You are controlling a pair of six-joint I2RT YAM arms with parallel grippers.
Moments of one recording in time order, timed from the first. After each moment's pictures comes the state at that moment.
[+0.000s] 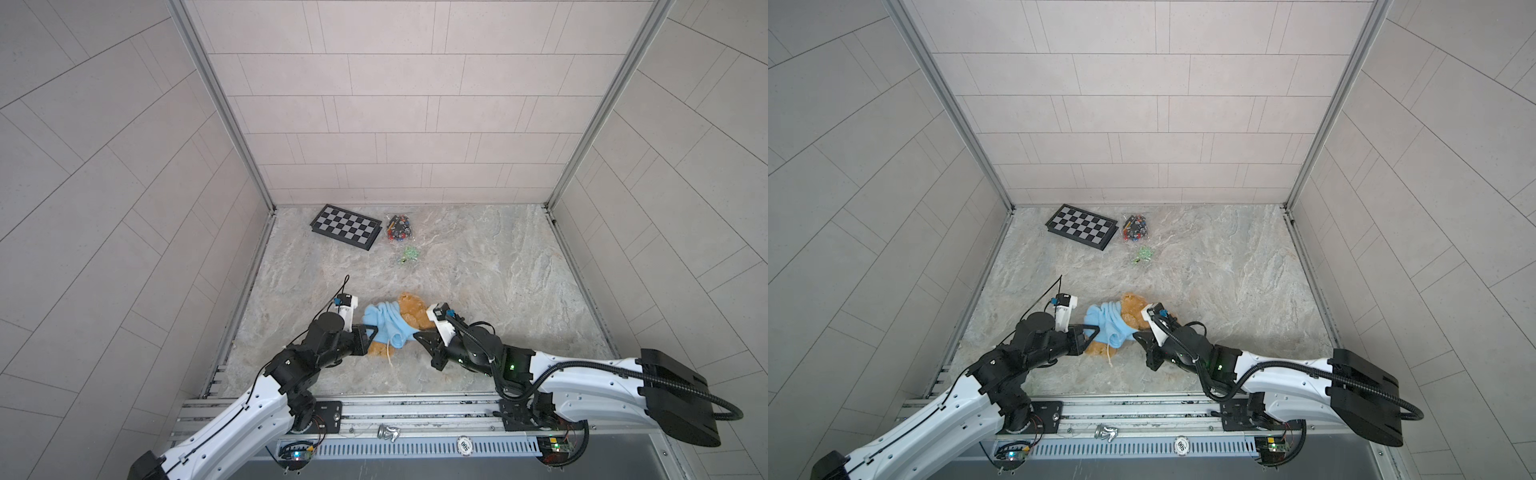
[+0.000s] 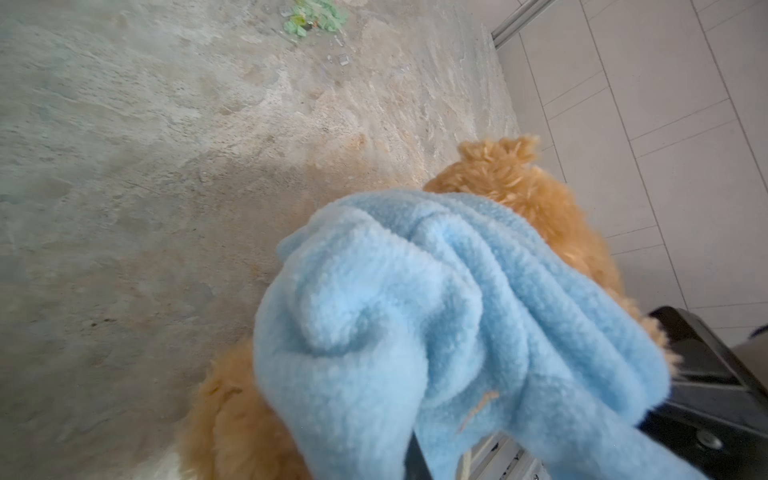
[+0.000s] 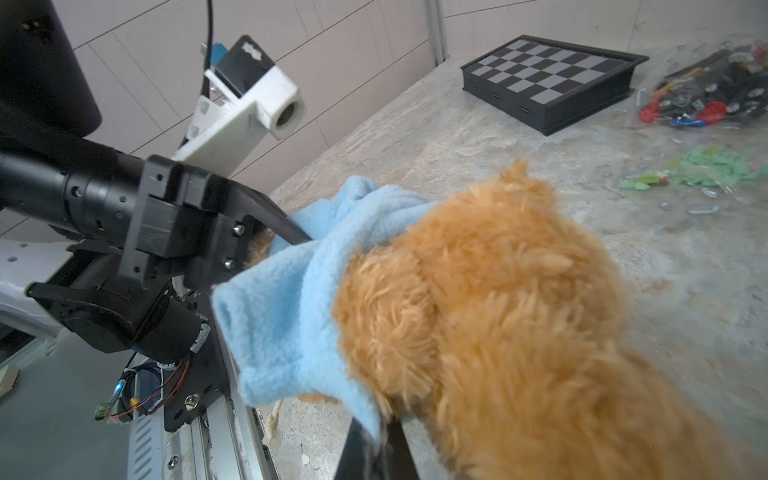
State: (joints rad) left arm -0.66 0.60 0.31 -0.31 0.16 -0.73; right arm 1.10 1.05 0.34 0.40 0.11 0.43
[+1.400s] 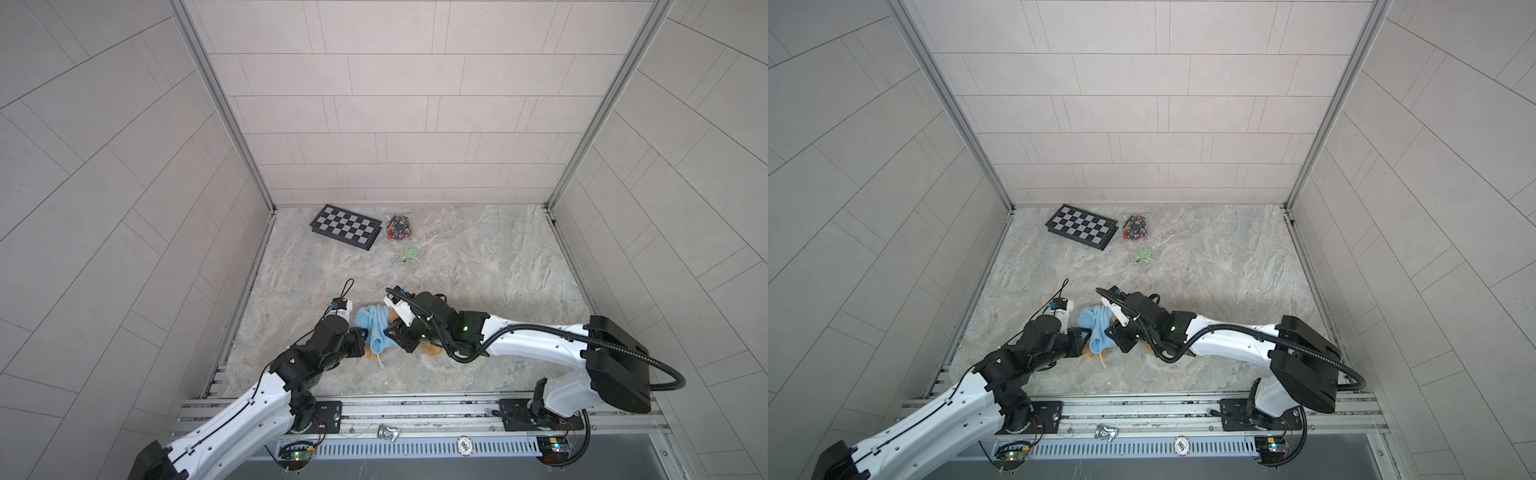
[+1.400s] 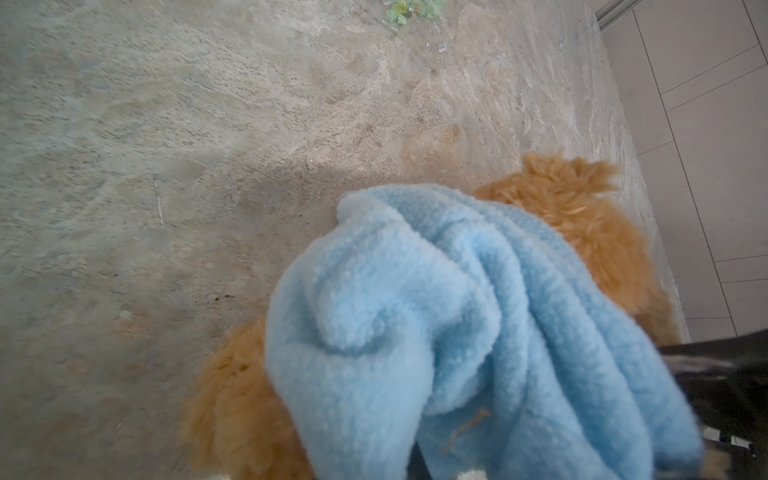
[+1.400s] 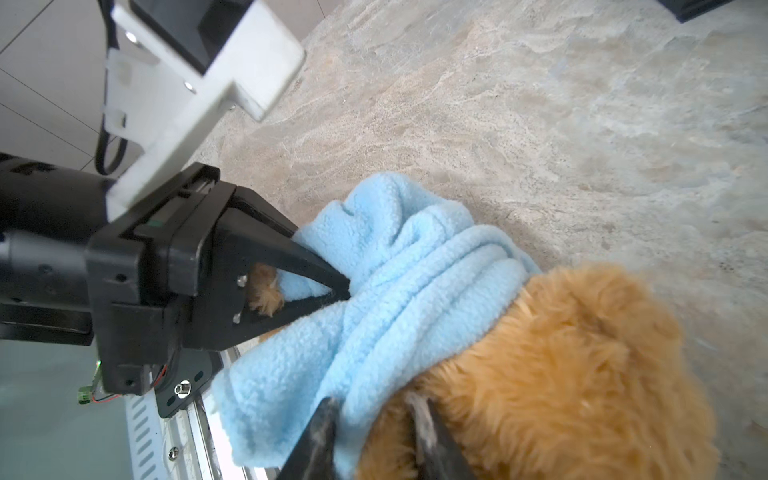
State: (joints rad) left arm -0.68 0.64 0.27 -0.35 -0.01 -0.72; right arm 1.04 1.49 0.88 -0.03 -0.12 0.35
